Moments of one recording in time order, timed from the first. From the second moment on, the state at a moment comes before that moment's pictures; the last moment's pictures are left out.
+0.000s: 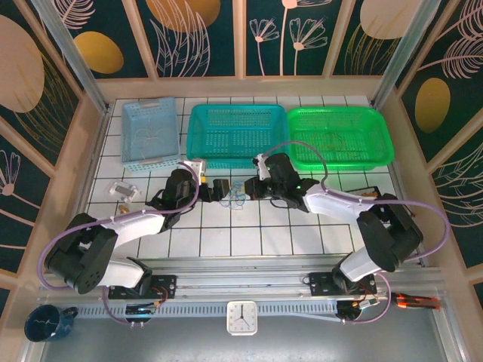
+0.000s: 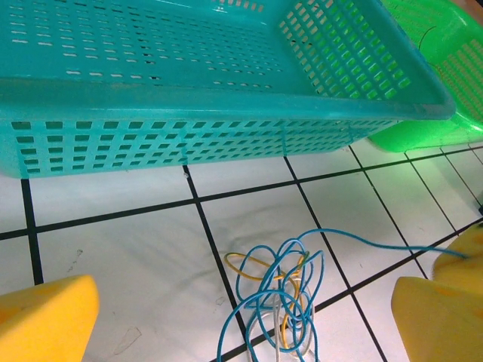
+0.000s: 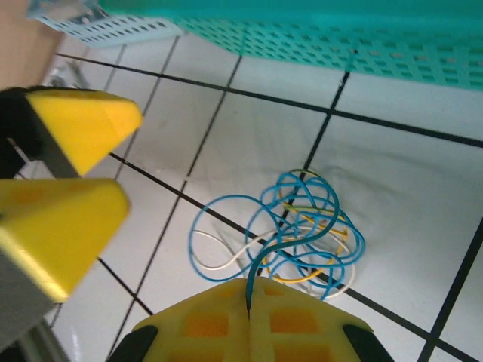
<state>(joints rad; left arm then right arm) -0.56 1.37 0.49 0.41 0.12 -0.48 0.70 1.49 0.81 0.01 -0.31 0.49</state>
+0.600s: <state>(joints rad) -0.56 1.47 0.51 0.51 0.24 -0.39 0.64 1.42 0.83 0.07 -0.51 0.58</state>
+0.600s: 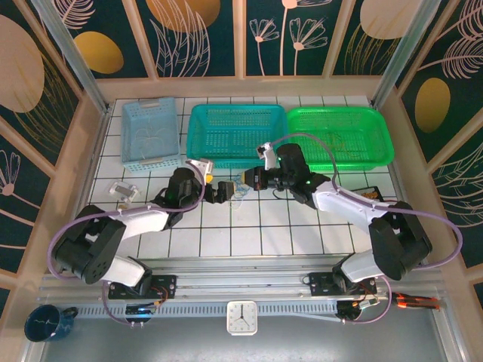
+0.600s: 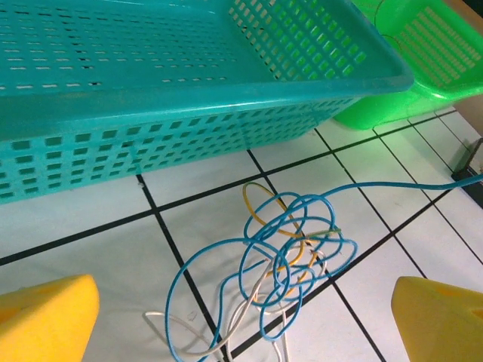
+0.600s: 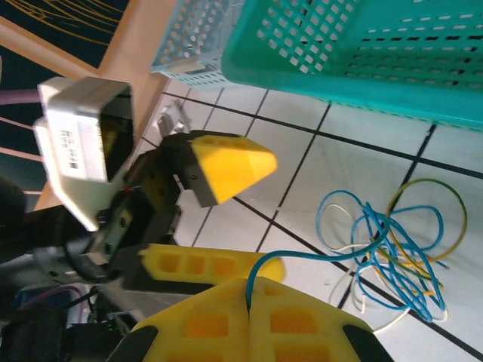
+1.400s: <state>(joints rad) -0.56 1.69 0.60 0.69 0.37 -0.39 0.66 1.39 0.87 0.19 -0.63 0.72</state>
